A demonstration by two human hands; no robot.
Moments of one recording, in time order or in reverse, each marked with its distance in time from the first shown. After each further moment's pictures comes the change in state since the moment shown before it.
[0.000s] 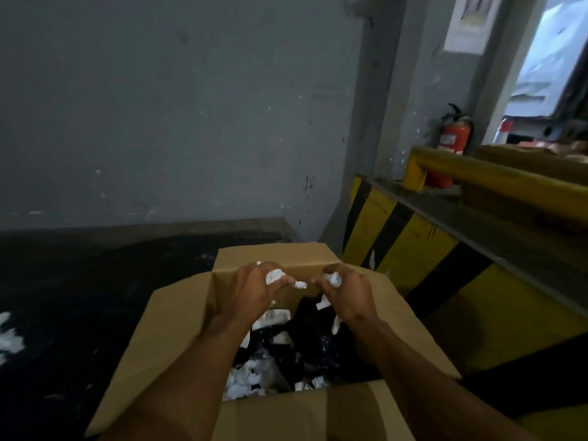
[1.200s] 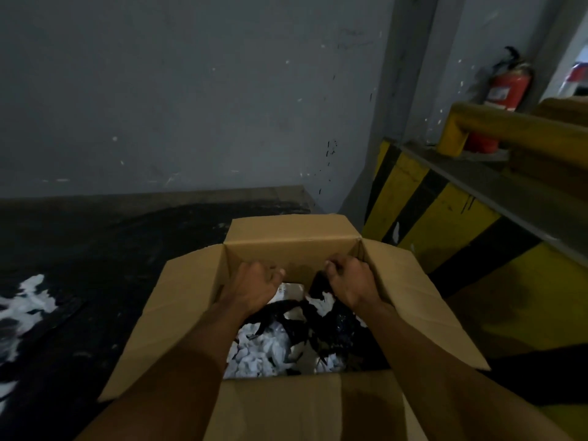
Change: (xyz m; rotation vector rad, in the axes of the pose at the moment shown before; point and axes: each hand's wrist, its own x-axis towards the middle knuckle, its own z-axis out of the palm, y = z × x) left_hand 0.006 -0.062 0.027 0.218 -0.165 -0.192; right_hand 0.024 0.032 0.035 -0.199 -0.095 -0.073
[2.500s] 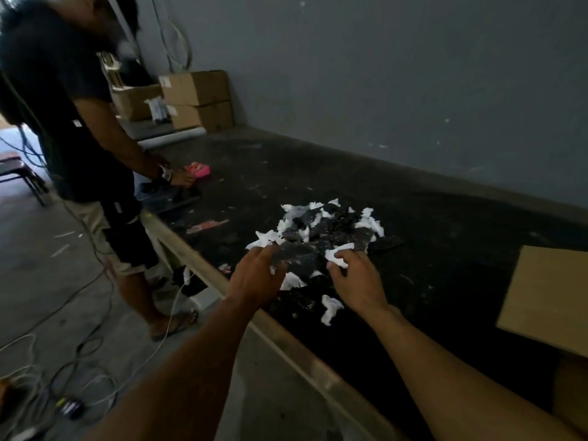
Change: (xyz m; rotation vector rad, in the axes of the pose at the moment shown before) left_hand -0.448 -0.342 -0.267 0.196 0.576 -0.646; right_hand -0.289 -0.416 0.328 0.220 -0.469 -0.644
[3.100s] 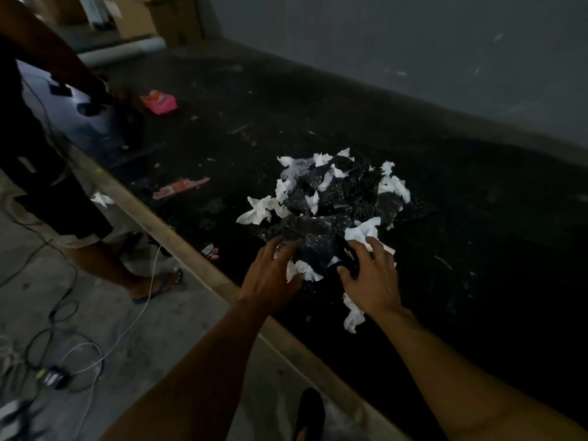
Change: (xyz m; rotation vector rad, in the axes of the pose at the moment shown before) left_hand 0.094 -0.105 0.119 0.032 -0.259 0.098; right_hand 0.078 0.068 0.112 -0.314 -0.104 0.137
